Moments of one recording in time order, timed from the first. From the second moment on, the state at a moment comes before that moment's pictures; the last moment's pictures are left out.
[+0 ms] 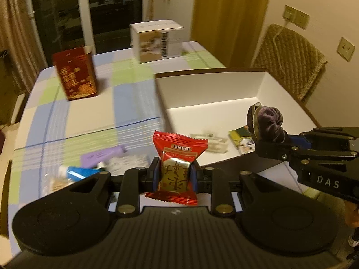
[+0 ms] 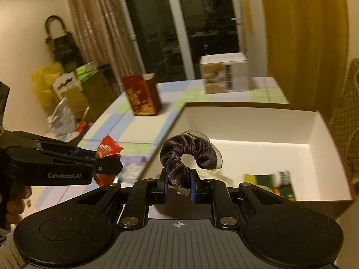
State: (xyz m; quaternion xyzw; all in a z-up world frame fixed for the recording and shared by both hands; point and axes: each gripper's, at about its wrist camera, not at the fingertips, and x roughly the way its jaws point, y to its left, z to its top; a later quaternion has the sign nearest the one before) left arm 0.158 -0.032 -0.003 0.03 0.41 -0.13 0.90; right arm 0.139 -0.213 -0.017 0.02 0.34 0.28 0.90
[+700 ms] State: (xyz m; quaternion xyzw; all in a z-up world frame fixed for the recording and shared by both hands) left arm 0.243 -0.123 -0.022 0.08 0.42 -0.18 0.89; right arm 0.224 -0.270 -0.050 0.05 0.35 0.20 0.91
